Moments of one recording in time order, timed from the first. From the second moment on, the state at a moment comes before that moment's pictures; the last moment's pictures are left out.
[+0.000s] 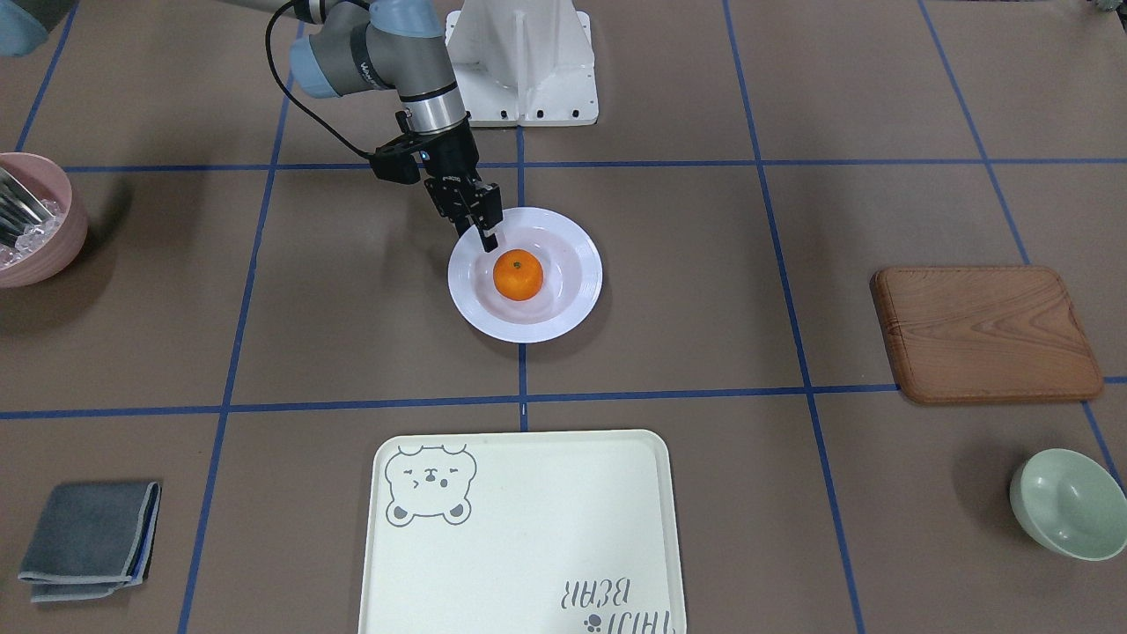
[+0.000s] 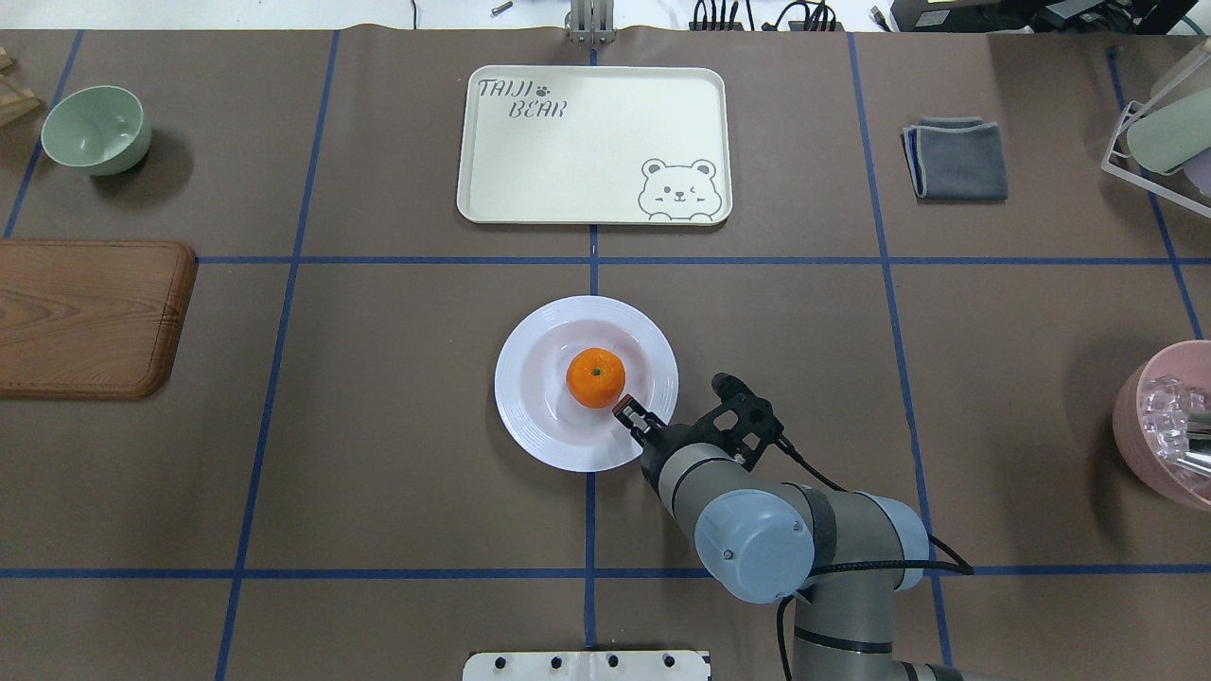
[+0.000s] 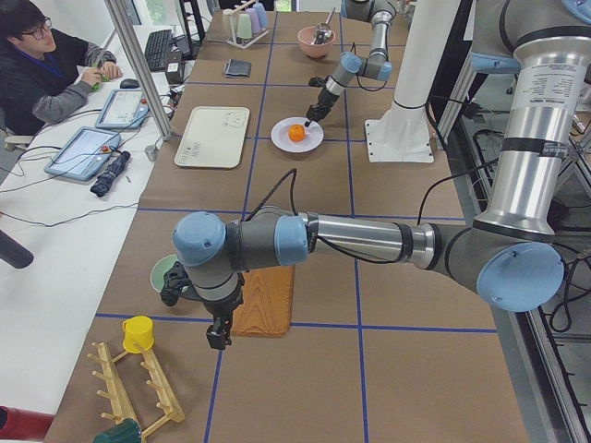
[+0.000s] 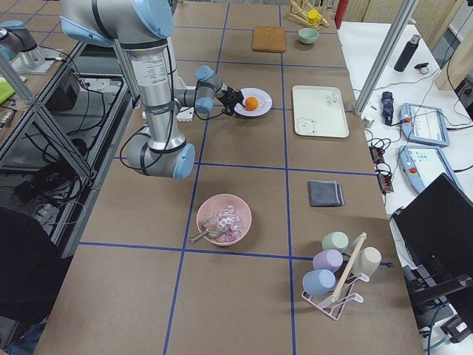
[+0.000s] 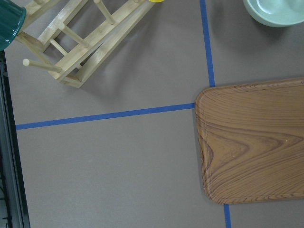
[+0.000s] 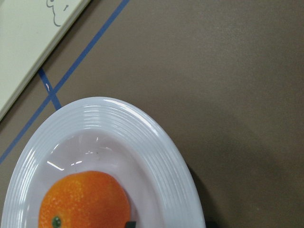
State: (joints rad) left arm -1.72 -1.72 -1.54 -1.33 -2.28 0.32; right arm 0.20 -1.13 1.73 -1.10 1.20 2.15
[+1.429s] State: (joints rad) left arm -1.72 -1.71 -1.55 -1.33 -2.28 0.32; right arm 0.22 -1.16 1.82 -1.09 1.14 2.20
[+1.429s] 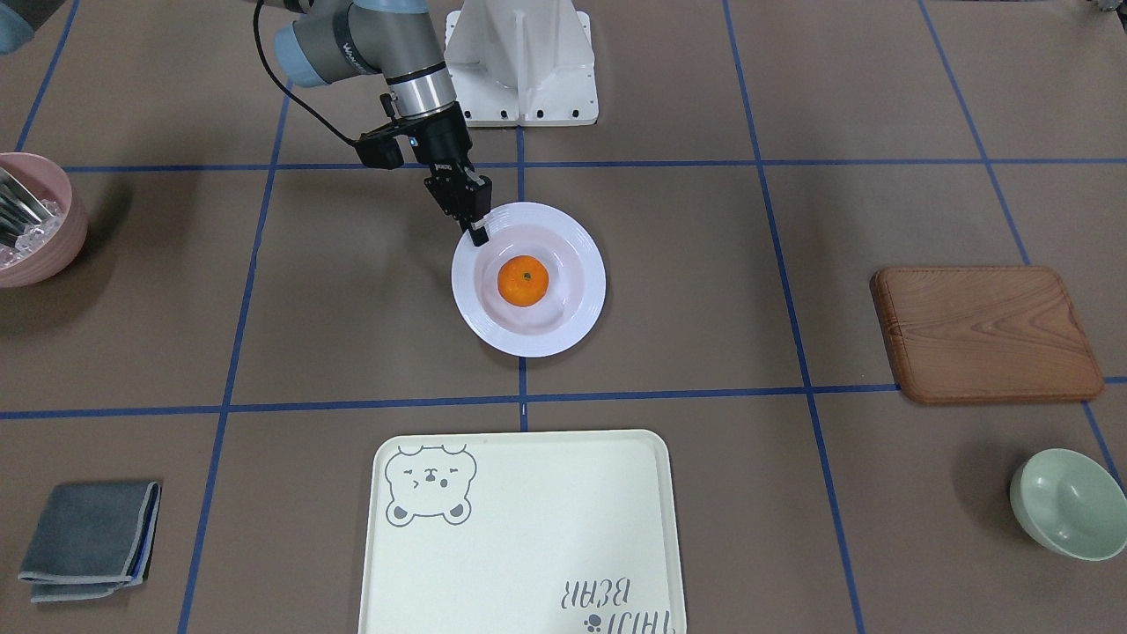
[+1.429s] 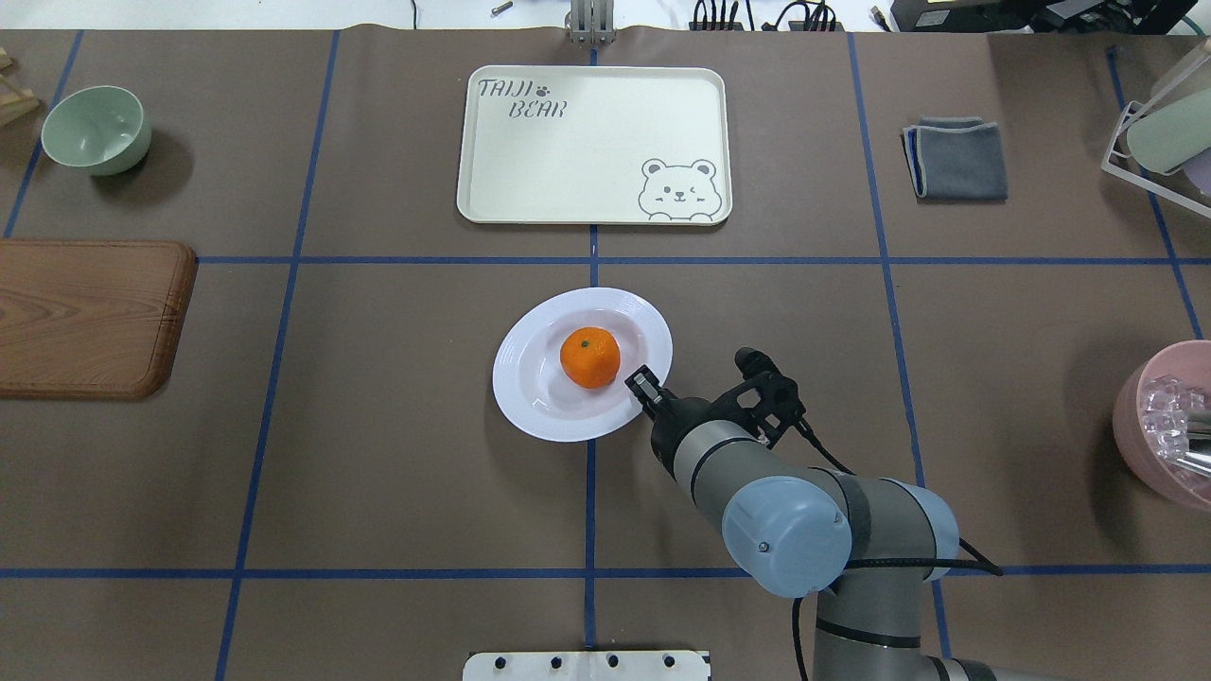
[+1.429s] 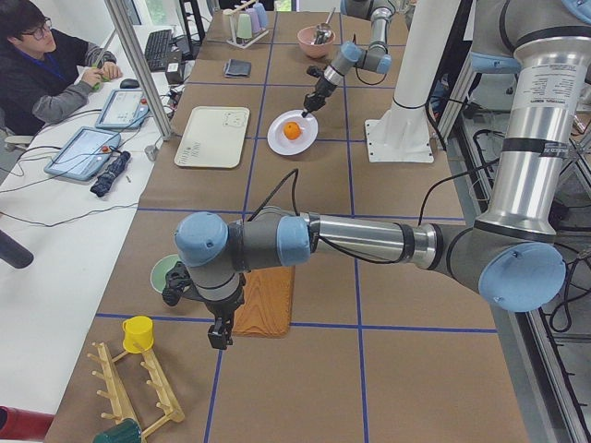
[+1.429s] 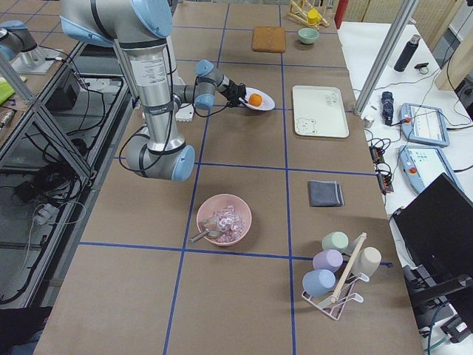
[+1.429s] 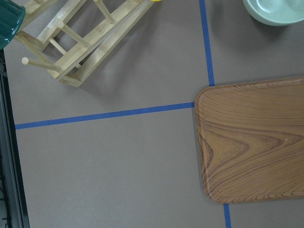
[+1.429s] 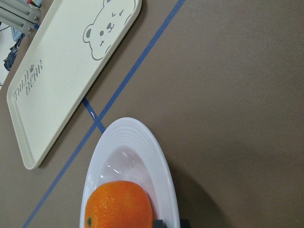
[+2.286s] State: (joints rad) left arm -1.72 -1.71 -1.55 -1.33 -2.28 0.32; right arm 0.22 -1.17 1.83 -1.06 1.09 2.25
